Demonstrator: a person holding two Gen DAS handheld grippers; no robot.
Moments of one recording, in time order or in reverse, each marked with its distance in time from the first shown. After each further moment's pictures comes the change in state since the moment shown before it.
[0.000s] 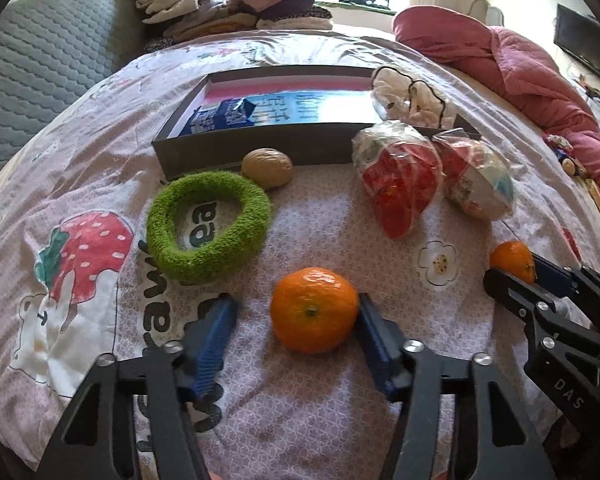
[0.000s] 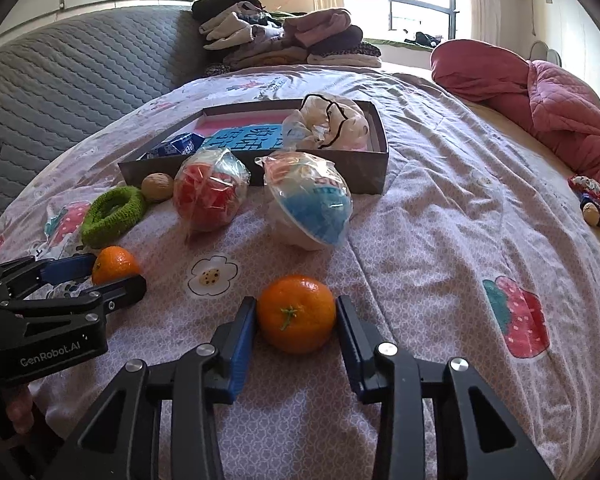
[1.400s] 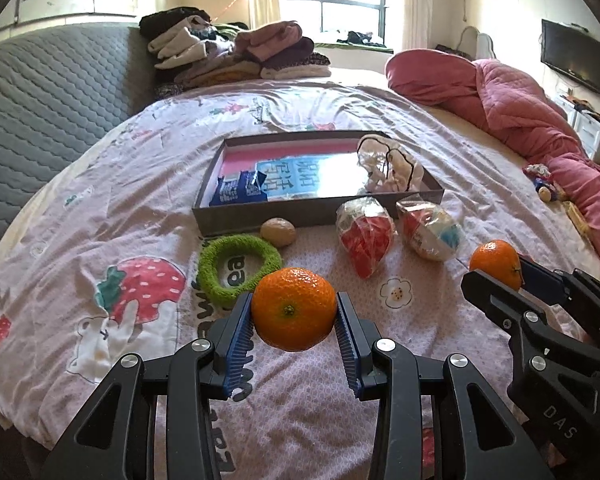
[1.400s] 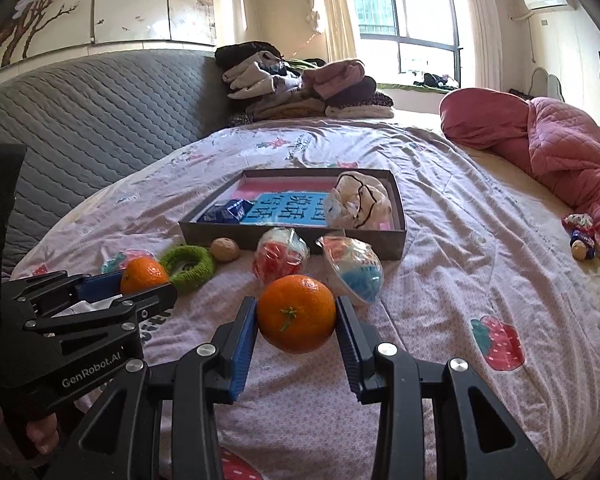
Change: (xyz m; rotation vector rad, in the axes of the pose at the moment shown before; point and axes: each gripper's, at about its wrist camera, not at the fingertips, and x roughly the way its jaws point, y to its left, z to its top) left arm -0.088 -0.003 0.003 0.011 -0.164 0.032; right arm -0.075 0.034 0.018 -0.013 -0.179 0.057
